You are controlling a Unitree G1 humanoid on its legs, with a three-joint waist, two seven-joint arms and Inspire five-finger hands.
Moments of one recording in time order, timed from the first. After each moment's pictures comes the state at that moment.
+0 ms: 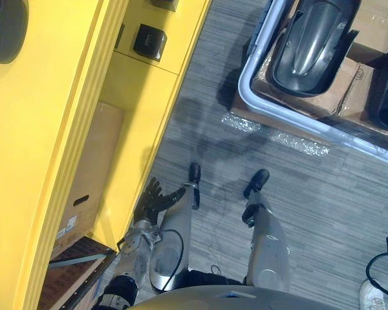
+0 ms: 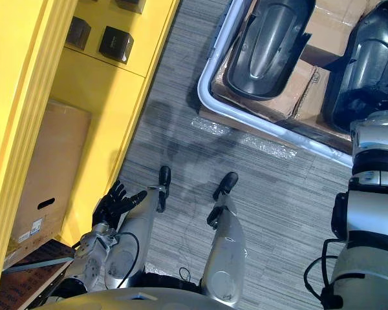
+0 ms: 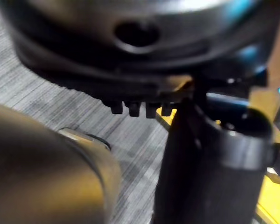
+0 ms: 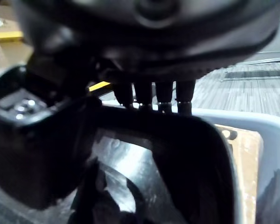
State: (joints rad) left arm 0.01 0.09 -0.13 0.67 -0.52 -0.27 0.00; right arm -0.97 -0.94 0.01 1.02 0.00 0.51 -0.38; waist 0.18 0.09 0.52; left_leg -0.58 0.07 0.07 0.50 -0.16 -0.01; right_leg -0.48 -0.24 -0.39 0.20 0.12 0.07
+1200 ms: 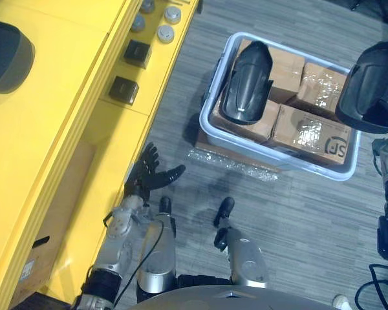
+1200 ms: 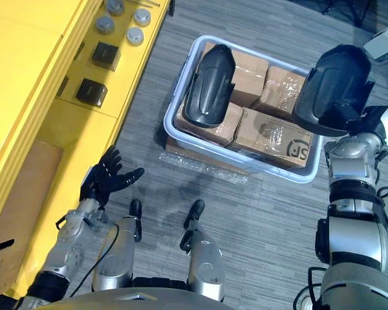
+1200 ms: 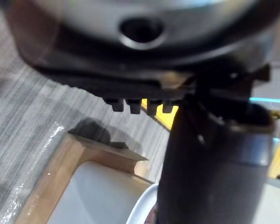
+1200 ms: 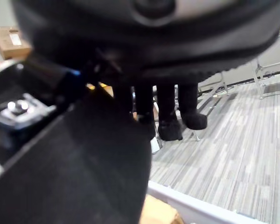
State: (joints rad) left arm 0.00 0.29 -0.13 0.22 -0.46 -0.12 0.00; right arm -0.69 -0.80 -0.10 0.89 -0.11 0.25 -0.42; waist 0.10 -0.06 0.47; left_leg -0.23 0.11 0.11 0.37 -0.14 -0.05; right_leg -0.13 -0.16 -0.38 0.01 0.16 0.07
